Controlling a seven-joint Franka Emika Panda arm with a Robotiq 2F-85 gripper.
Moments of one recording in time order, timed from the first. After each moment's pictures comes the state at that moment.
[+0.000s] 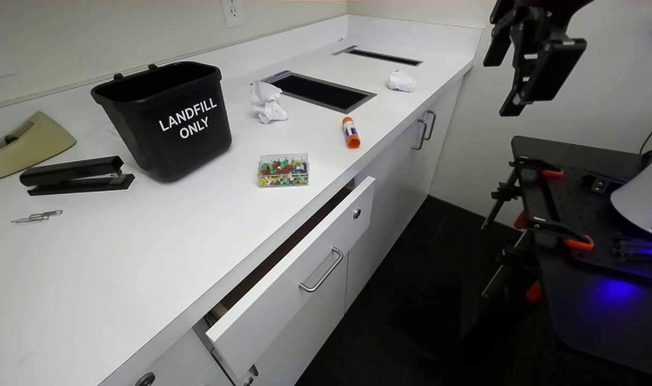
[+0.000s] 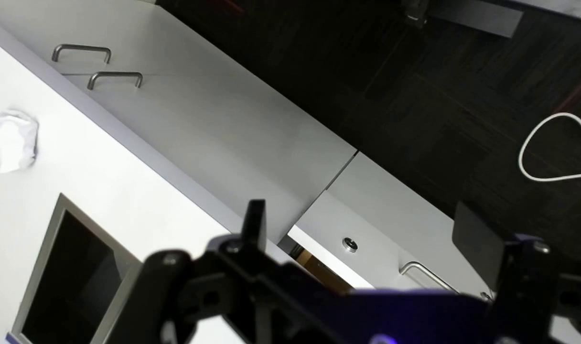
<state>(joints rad) 0.11 -0.41 0.41 -2.57 -0.19 2.07 0.28</state>
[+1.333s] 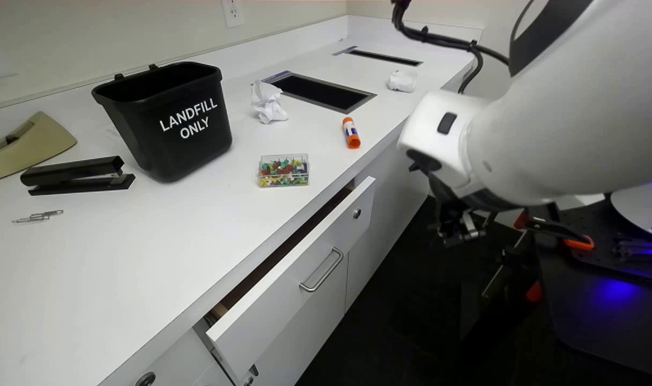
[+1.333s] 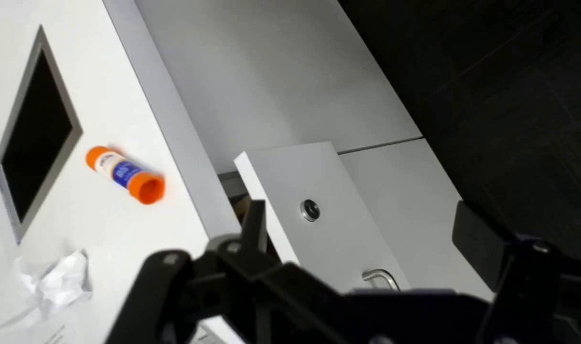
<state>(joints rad) 0.30 0.26 0.41 -2.36 -0.90 2.14 0.76</state>
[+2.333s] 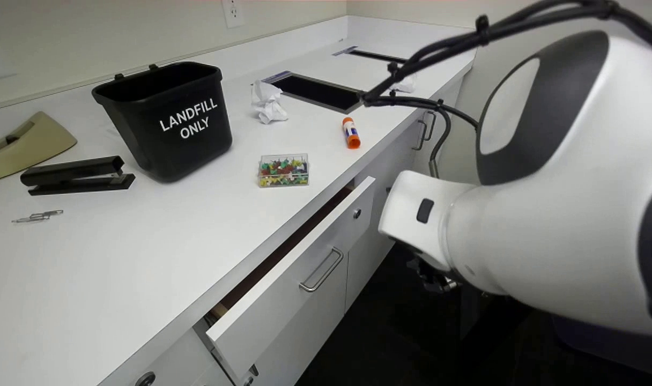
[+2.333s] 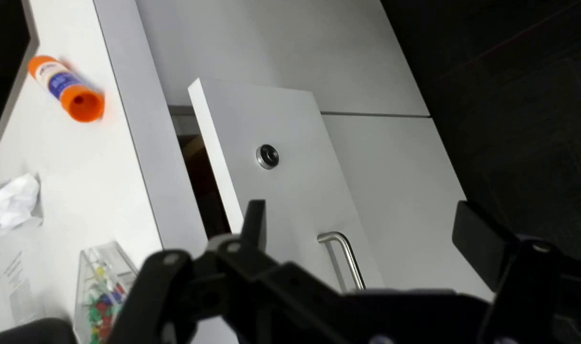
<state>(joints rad) 0.46 0.46 0.30 -2.24 -1.07 2.14 0.82</state>
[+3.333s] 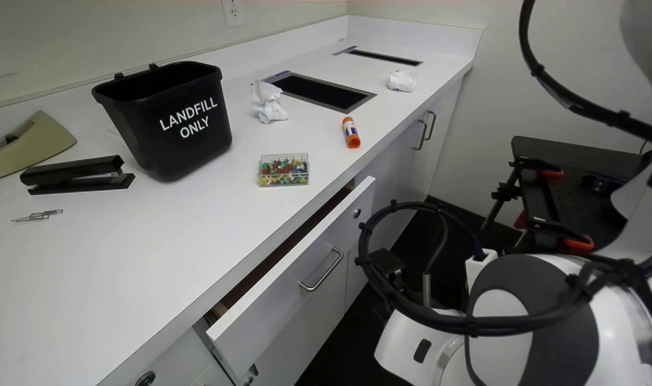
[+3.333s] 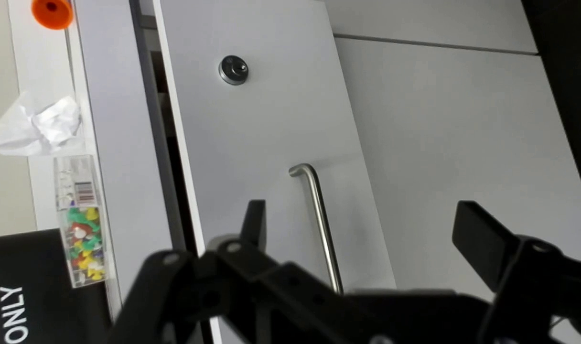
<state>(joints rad) 0.64 0.85 0.27 -1.95 -1.37 1.89 1.15</state>
